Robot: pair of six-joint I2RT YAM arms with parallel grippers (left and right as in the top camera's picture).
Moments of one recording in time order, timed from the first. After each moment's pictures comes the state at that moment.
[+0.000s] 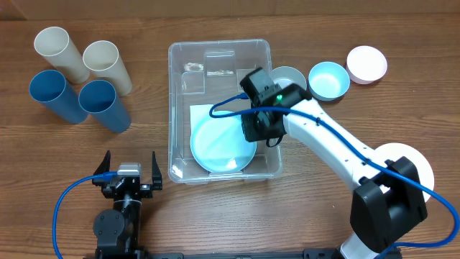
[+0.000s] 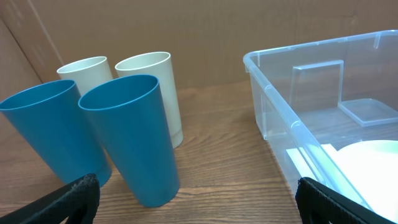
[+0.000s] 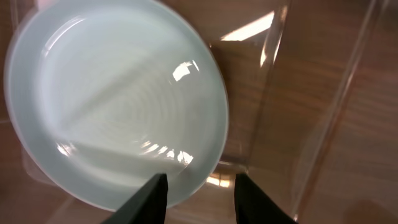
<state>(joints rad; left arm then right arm) 0.02 0.01 0.01 -0.08 -0.03 0.14 0.56 1.81 1.47 -1.01 -0.07 0.36</state>
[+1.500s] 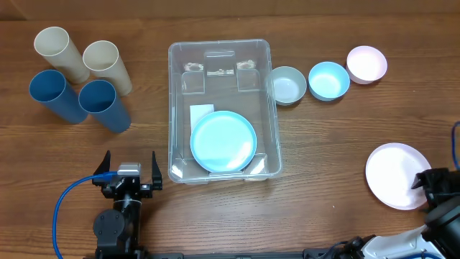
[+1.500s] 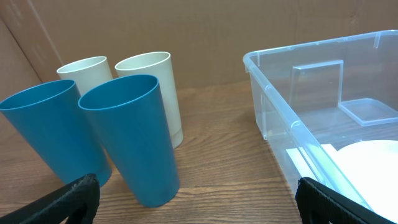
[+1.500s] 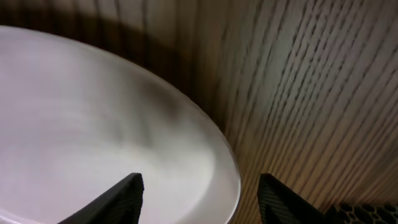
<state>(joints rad) 0.02 0.01 0.01 -0.08 -0.03 0.14 -0.95 1.79 1.12 -1.08 -0.01 0.50</state>
